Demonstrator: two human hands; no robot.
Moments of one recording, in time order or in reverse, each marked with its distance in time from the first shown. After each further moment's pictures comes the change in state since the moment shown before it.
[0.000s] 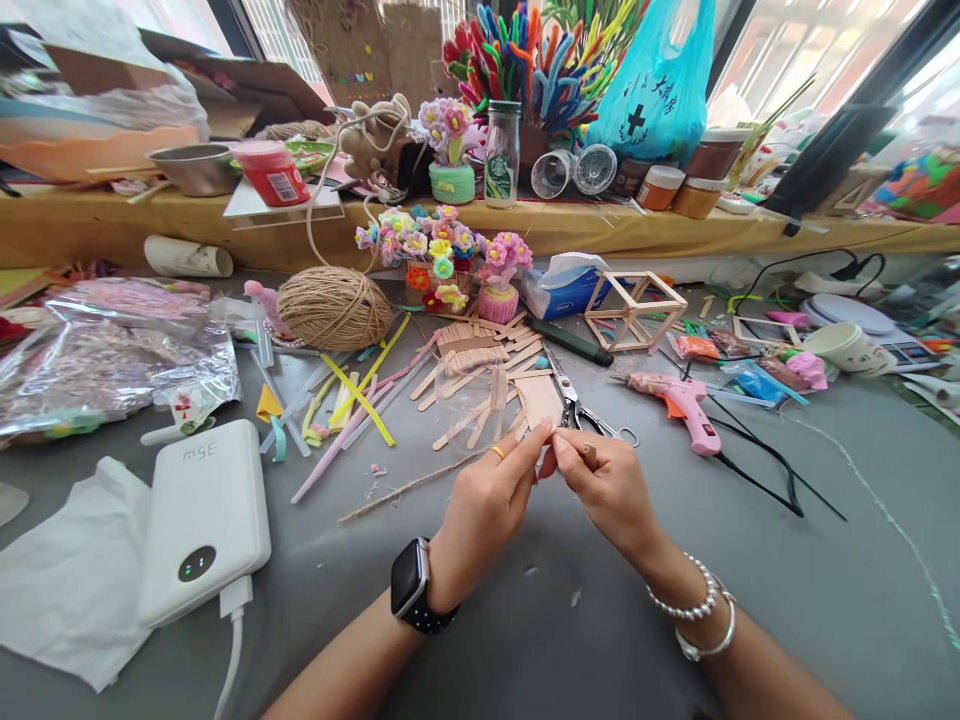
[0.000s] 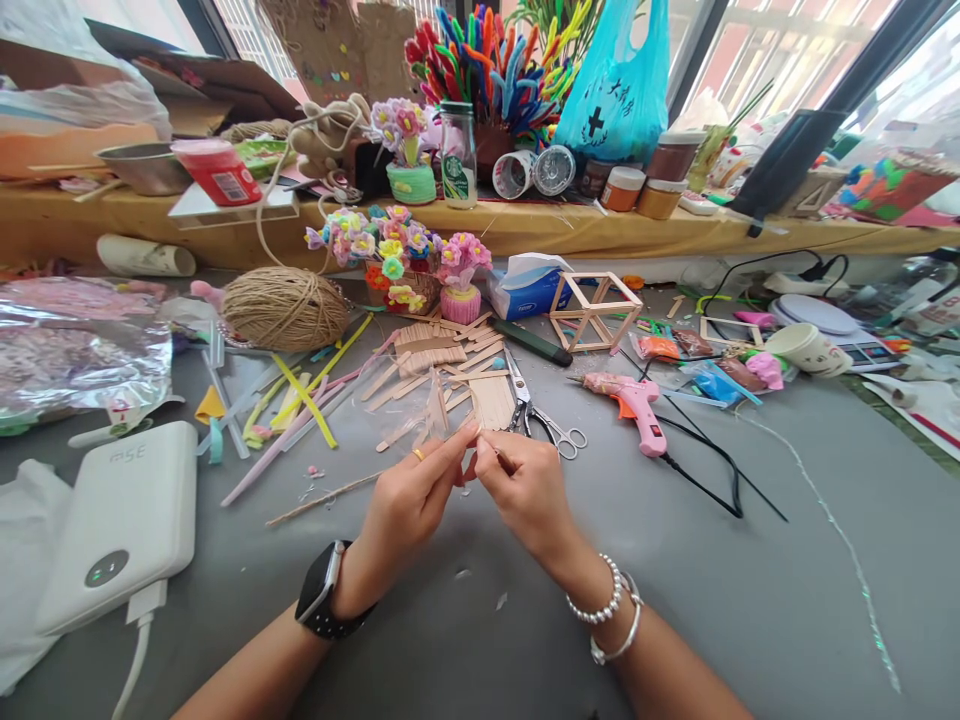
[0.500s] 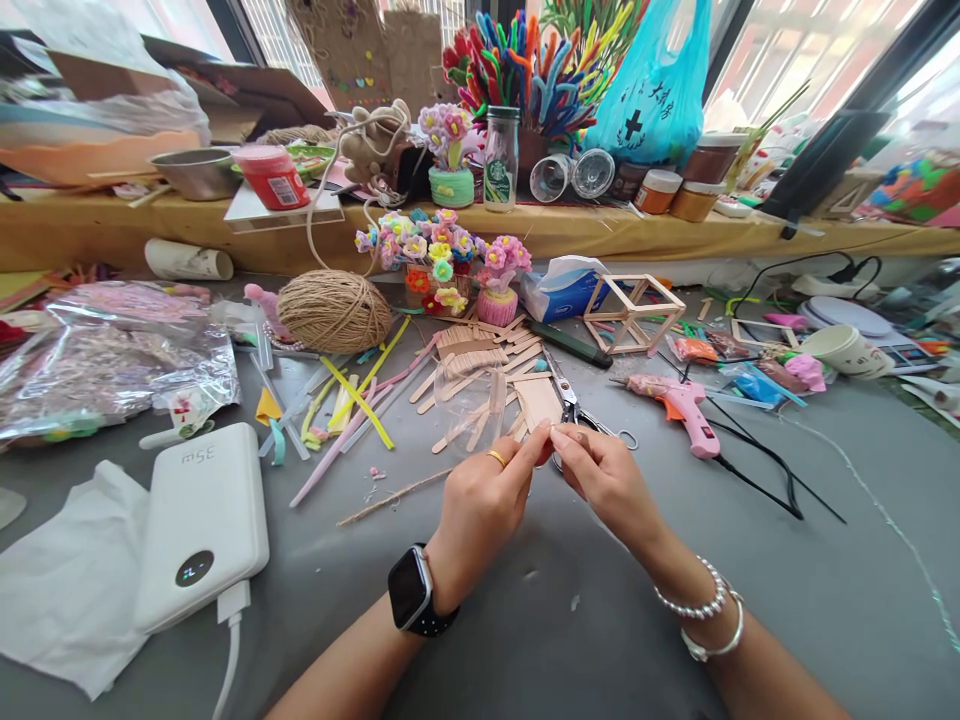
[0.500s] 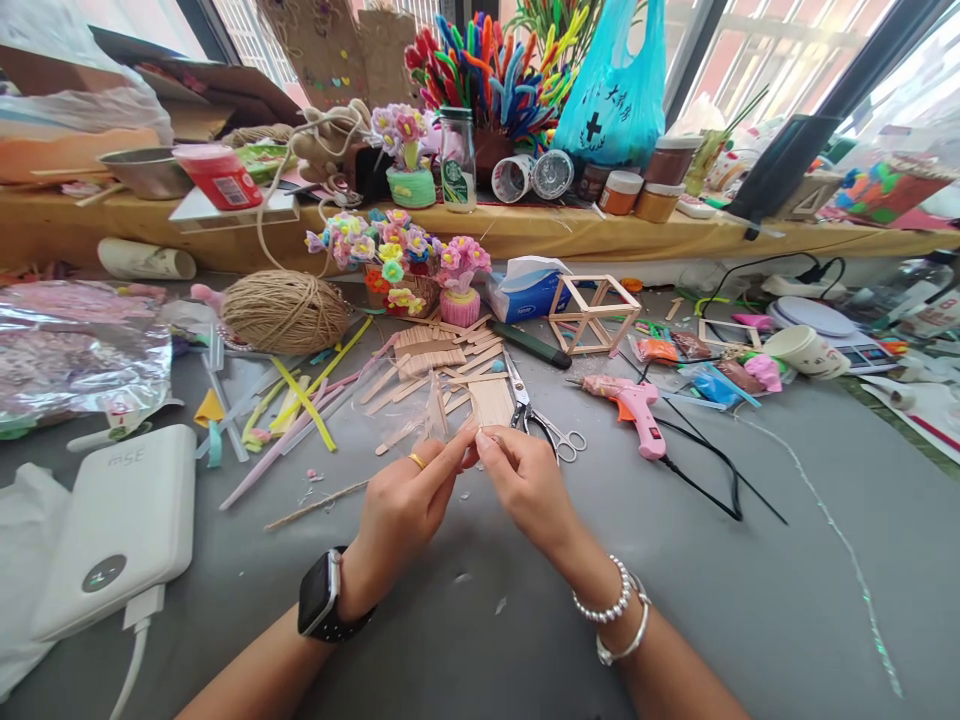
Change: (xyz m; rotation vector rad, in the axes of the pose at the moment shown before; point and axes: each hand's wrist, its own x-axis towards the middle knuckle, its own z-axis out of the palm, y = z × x) left_hand 0.000 0.000 -0.001 0.436 0.034 0.101; right_hand 0.004 0.007 -0.003 0.250 -0.094 0.157
